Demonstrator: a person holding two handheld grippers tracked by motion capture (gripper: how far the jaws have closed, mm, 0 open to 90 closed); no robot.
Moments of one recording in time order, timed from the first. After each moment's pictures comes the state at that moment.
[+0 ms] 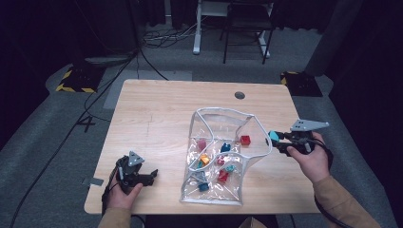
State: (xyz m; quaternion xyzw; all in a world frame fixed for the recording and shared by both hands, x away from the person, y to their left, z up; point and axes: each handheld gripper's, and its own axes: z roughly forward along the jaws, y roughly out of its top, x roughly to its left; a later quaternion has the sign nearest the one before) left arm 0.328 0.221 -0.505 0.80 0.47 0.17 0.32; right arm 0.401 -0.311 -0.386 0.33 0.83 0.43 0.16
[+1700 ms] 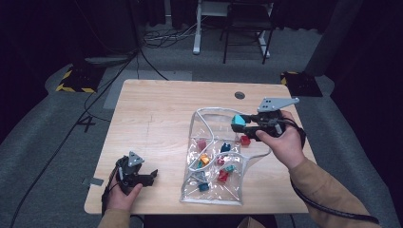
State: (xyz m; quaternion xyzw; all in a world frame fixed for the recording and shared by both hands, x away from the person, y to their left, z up) left arm 0.327 0.221 -0.505 0.80 0.48 0.17 0.33; right arm 0.405 -0.194 -0.312 0.24 0.84 0.47 0.12
